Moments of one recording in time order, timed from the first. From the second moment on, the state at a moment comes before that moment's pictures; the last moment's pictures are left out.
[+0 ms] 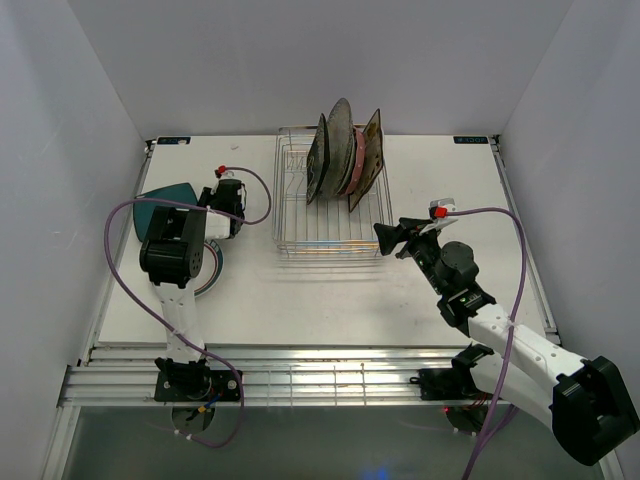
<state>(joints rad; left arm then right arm) -0.15 2.10 1.11 0.34 -0.86 0.35 0.55 0.92 0.38 0.58 0.07 0.28</state>
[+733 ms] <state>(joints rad) -0.15 2.11 1.12 0.33 -0.86 0.40 0.55 0.92 0.38 0.58 0.07 0.28</state>
